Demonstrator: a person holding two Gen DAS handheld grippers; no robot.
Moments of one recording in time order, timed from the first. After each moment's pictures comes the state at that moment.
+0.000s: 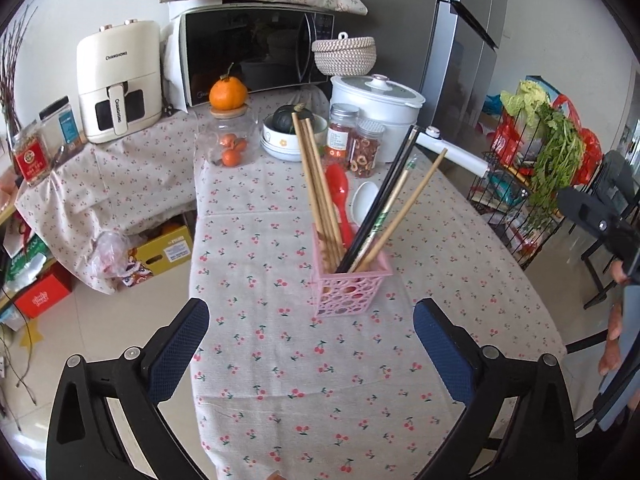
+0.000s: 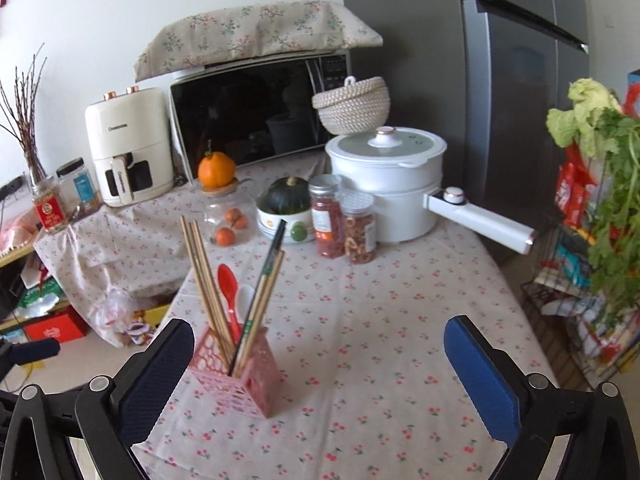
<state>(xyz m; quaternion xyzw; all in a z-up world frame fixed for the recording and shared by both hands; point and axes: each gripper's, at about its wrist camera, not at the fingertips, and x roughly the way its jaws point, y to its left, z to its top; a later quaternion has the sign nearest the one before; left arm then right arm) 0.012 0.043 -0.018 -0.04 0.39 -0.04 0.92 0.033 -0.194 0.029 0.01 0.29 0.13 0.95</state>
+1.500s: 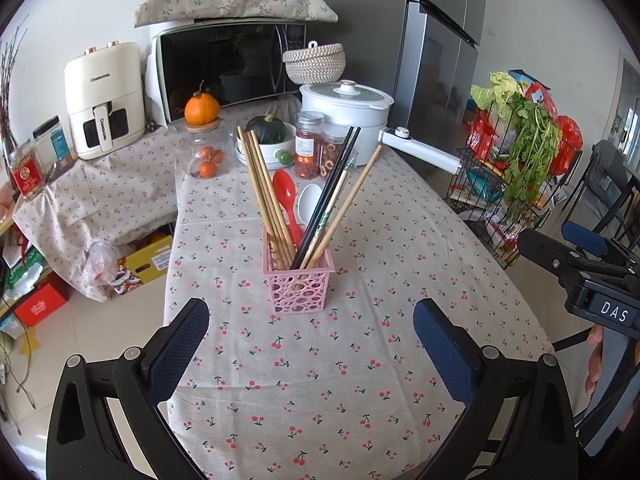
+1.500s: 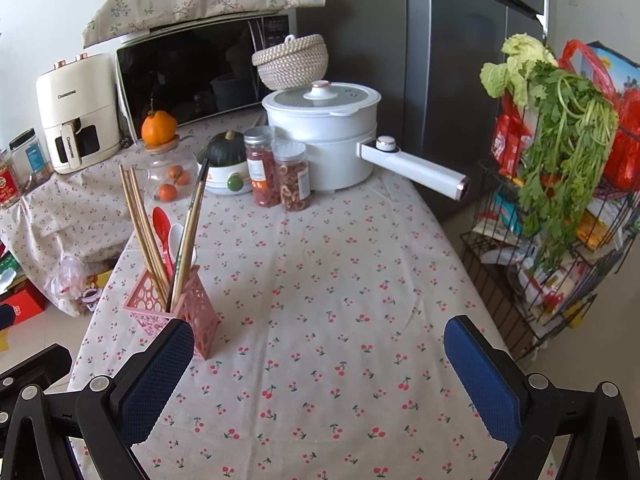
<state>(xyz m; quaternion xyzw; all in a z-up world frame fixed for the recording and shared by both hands) -0.007 -0.007 -0.005 -0.02 0.38 -0.05 0.92 0.014 -0.228 0.014 0.00 0.34 0.06 0.94</state>
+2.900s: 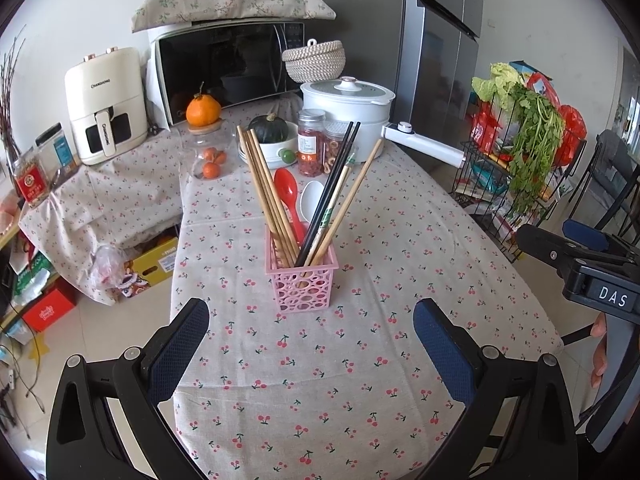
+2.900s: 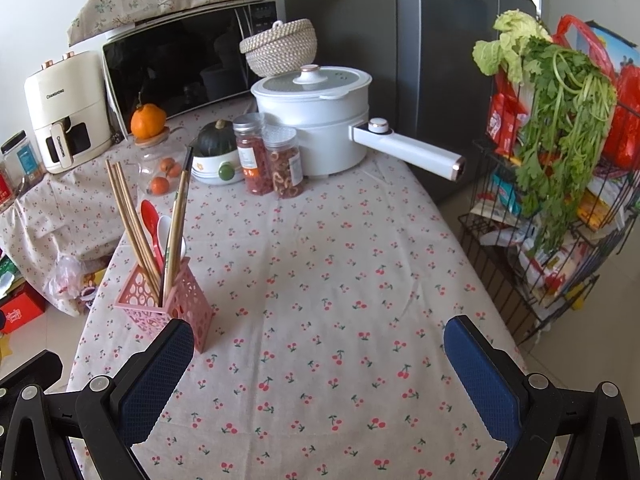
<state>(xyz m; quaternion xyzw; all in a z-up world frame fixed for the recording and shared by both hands) -0.009 -0.009 -0.010 0.00 0.38 -0.04 0.92 0.020 -0.233 0.005 0.01 0.36 0.06 0.93</state>
